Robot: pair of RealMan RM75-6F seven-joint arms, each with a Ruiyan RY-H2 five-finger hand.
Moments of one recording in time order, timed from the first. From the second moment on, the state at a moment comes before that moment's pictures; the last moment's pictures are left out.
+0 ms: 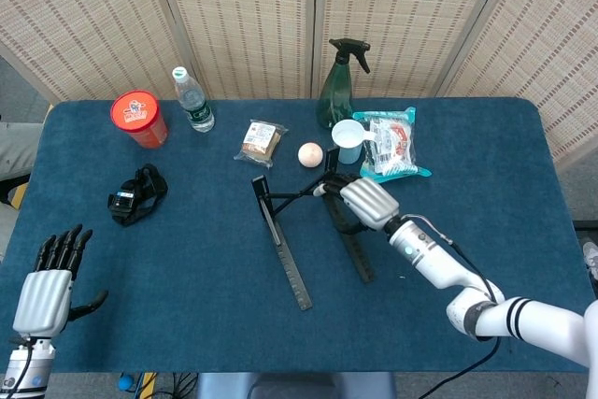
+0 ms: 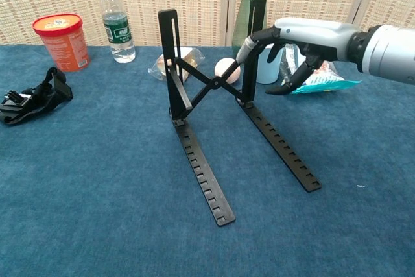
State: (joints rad) left arm -0.09 -1.21 -0.04 -1.73 1.49 1.51 0.22; right arm 0.81 -1.40 0.14 -1.39 -1.47 0.87 0.22
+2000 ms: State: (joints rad) left arm -0.07 -1.21 -0.04 -1.72 1.48 1.52 0.21; right arm 0.89 -1.55 0.11 -1.16 -1.44 0.77 0.29
